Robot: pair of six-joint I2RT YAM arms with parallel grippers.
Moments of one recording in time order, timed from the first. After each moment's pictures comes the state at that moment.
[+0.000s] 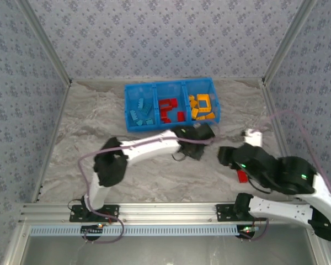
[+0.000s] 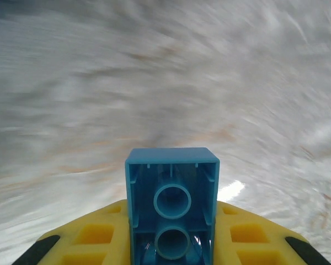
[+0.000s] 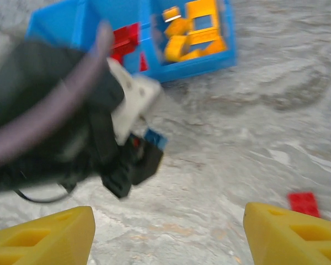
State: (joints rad) left arm -1.10 2.01 1.72 -0.85 -0.16 -0.55; right arm 1.12 0.77 1.25 -1.34 0.57 0.92
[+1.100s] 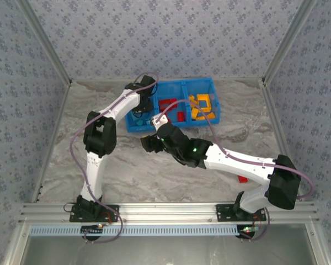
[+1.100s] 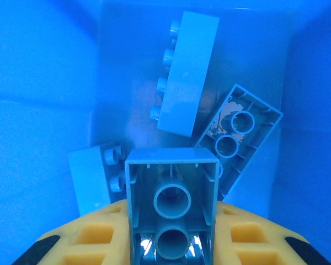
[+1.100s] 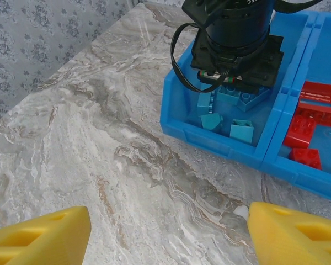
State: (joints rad) left arm -0.46 2.26 1.99 -0.95 -0.29 -0.60; right arm 1.07 1.43 1.11 -0.20 0.31 0.36
